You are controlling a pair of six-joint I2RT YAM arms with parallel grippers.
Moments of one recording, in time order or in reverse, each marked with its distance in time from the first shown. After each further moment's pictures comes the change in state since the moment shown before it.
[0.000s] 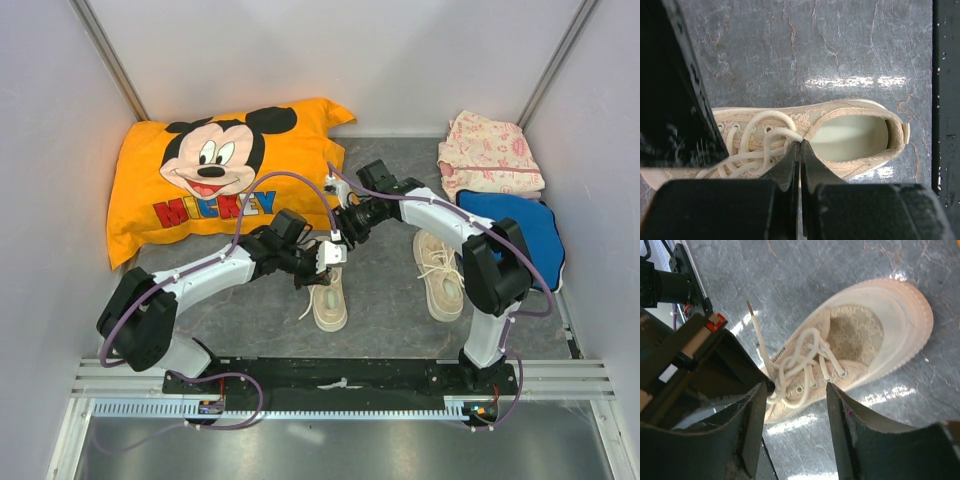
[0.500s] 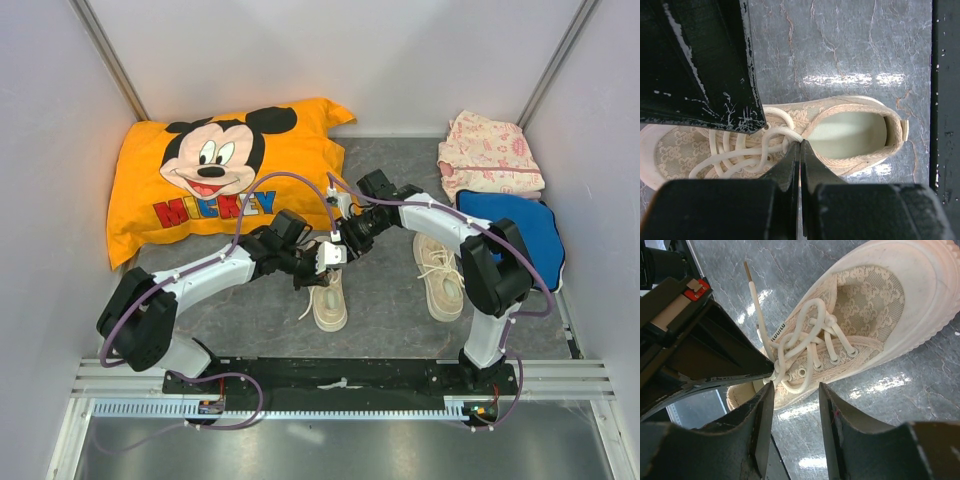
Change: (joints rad) left arm 0.002 0.000 0.000 -0.016 -0.004 0.000; right arm -0.007 -0.013 -0.071 -0.043 -0.013 -0.023
